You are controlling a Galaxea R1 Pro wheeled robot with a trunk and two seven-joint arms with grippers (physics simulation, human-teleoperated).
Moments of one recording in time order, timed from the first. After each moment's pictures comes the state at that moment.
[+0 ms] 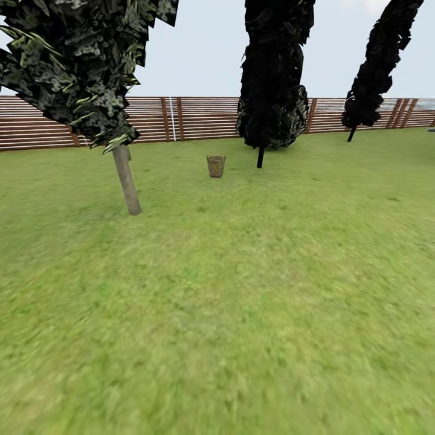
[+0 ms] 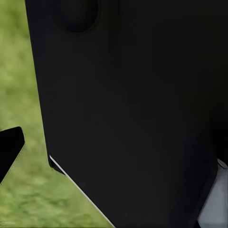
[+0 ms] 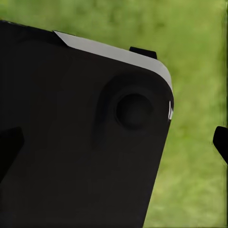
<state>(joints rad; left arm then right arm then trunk) 0.01 -0.03 0.01 -0.11 0.01 -0.01 -0.01 -0.05 0.00 0.02 -0.09 0.18 -0.19 0.01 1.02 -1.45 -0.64</state>
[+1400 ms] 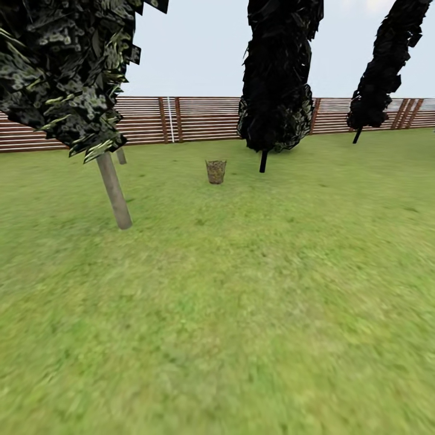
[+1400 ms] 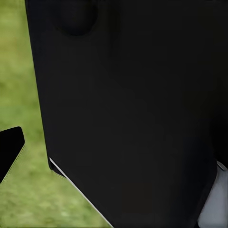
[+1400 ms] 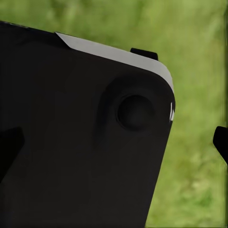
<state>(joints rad) 0.01 -0.03 0.01 -0.11 0.01 -0.01 -0.01 -0.05 0.00 0.02 -0.09 0.18 -0.19 0.01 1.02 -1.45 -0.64</state>
